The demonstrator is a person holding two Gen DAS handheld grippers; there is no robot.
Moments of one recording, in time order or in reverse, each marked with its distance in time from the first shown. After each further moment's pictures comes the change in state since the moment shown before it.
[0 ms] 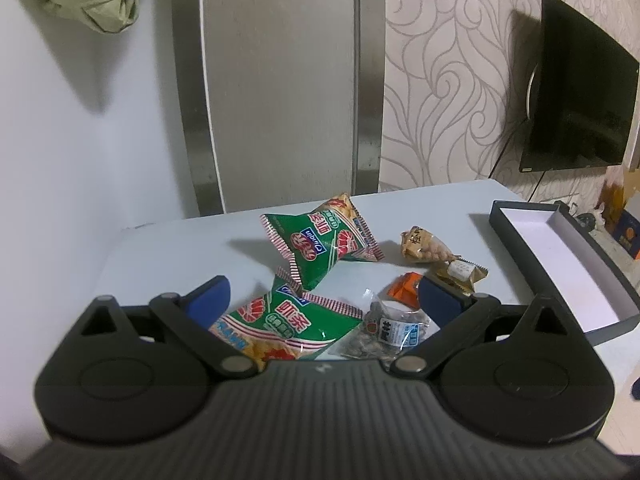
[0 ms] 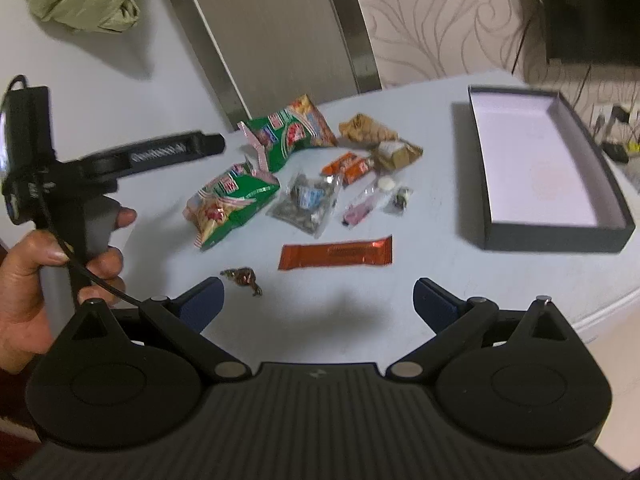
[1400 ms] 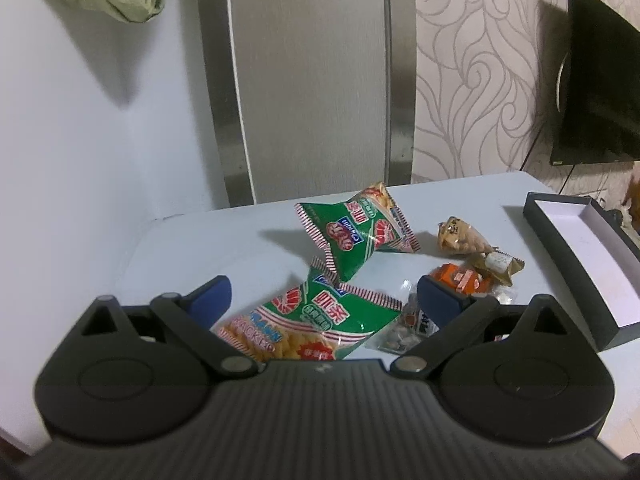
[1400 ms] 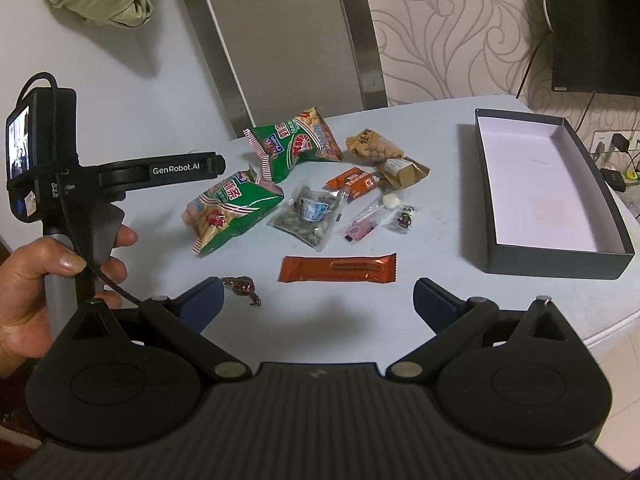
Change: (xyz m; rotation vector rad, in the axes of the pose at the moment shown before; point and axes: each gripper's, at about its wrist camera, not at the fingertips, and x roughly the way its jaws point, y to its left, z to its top) left arm 0.008 0.014 -0.003 -0.007 0.019 0.075; right arm 0.002 0.011 0.002 -0.058 -0.024 -0.022
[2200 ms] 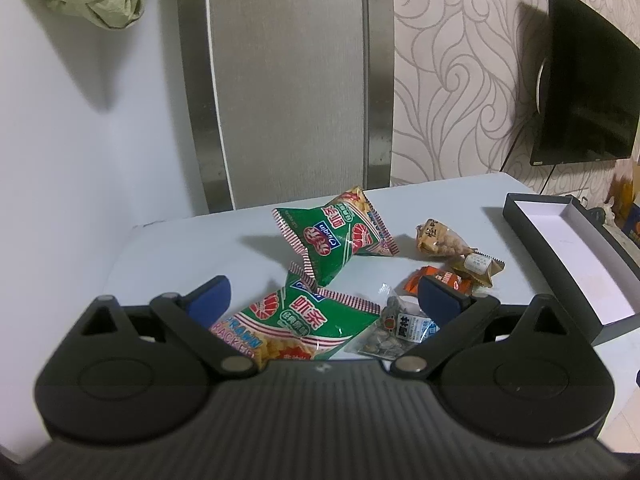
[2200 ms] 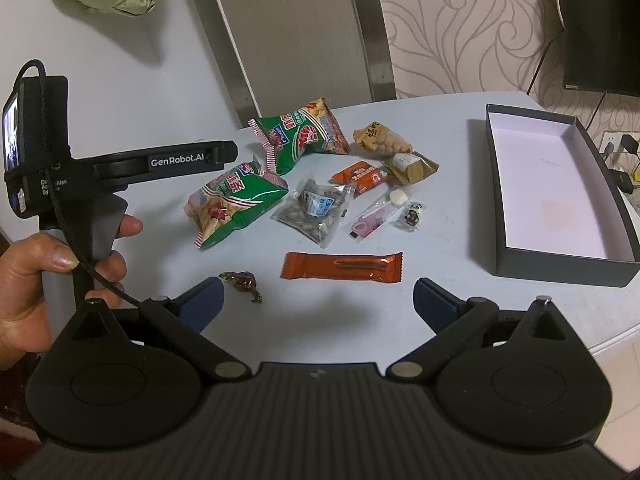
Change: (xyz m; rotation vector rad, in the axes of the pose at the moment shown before) left arm 0.000 -0.006 0.001 0.013 -0.009 -0.048; right arm 0.009 0.000 0.006 -0.019 0.035 0.013
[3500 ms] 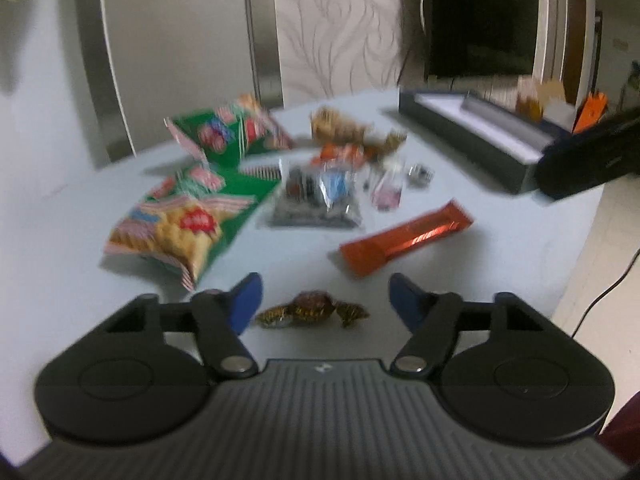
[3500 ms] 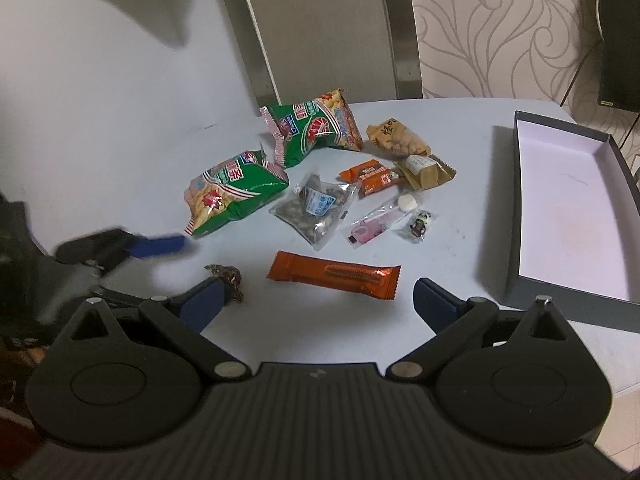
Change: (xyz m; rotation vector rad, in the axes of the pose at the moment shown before) left arm 0.008 -0.012 -0.101 0.197 0.104 -0.288; right arm 0.031 -0.027 0.007 -0.094 0.016 0.082
